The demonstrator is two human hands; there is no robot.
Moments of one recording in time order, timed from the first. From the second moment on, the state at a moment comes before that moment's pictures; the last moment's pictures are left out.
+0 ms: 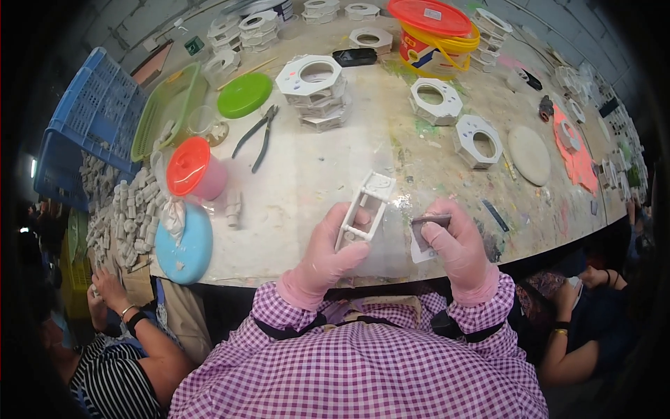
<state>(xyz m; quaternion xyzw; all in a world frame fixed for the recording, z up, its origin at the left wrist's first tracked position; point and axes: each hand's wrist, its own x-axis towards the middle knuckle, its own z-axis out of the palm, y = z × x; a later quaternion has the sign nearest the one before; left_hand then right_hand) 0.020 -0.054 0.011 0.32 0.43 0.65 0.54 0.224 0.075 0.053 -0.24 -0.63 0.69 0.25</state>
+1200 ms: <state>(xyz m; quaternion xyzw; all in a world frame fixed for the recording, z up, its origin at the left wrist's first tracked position) 0.074 -0.025 0.026 0.40 0.54 0.54 0.50 0.348 0.159 -0.010 -0.48 -0.85 0.05 0.19</state>
